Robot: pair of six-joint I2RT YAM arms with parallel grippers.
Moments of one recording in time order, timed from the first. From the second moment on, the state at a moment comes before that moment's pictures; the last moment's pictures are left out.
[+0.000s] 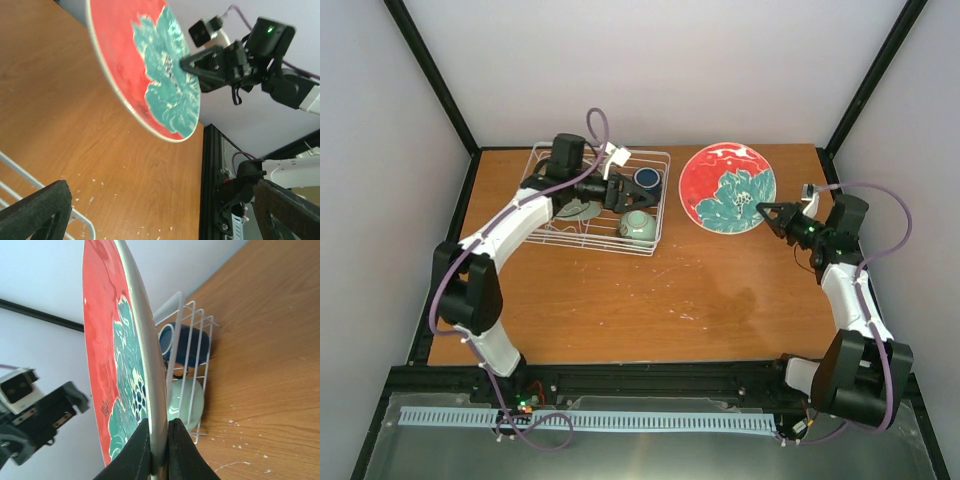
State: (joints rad) left arm -0.35 1.68 1.42 -0.31 1.07 -0.14; right arm -0.26 1.22 0.75 0.02 -0.96 0.76
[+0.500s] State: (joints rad) left arm -0.52 1.87 1.57 -0.36 1.10 -0.15; right arm -0.18 1.09 0.82 -0.07 -1.01 0.78
